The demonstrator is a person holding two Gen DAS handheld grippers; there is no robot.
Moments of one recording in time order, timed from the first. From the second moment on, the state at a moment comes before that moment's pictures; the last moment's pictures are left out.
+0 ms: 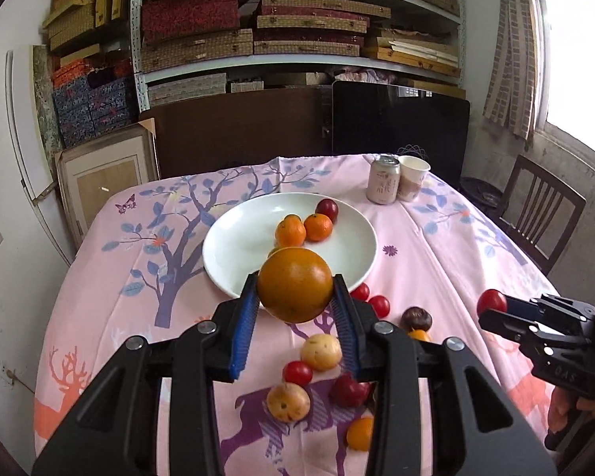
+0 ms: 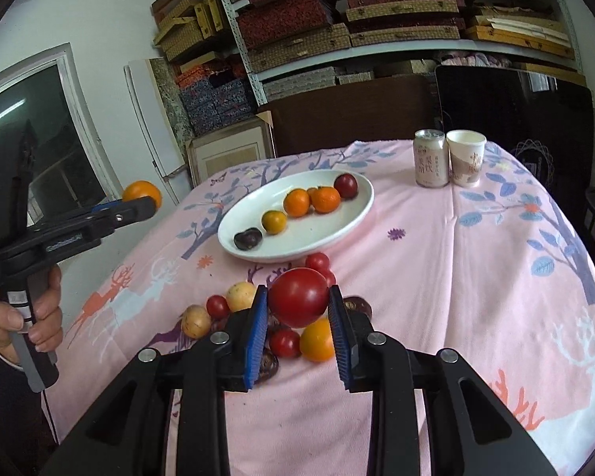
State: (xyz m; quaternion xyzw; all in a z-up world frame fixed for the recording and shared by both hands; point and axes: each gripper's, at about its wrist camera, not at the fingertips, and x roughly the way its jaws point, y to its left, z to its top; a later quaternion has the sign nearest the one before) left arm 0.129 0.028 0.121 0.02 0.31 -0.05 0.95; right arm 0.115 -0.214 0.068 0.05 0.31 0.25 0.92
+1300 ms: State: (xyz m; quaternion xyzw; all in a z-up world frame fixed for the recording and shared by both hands) left arm 0.160 0.017 0.056 0.01 0.37 -0.04 0.93; right arm 0.171 -0.166 0.035 0.02 0.37 0.23 0.90
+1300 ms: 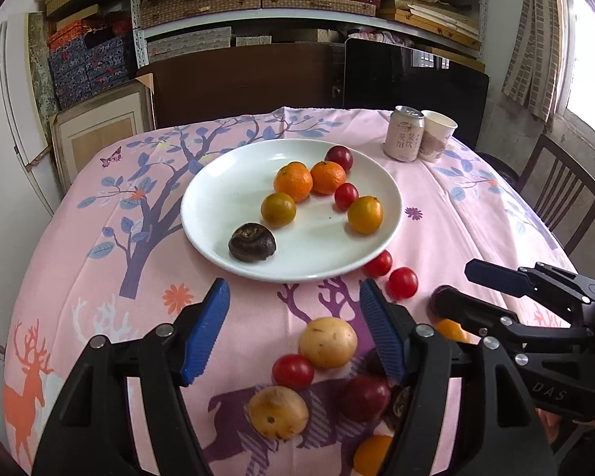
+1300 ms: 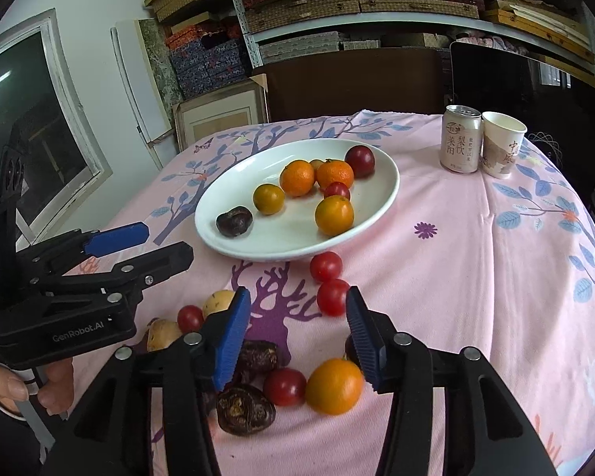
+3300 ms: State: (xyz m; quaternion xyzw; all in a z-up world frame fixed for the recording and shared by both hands) left arm 0.063 -0.006 0.001 0.03 0.43 -0.07 0.90; right arm 0.111 -0.199 -0.006 0.03 0.40 0.25 0.88
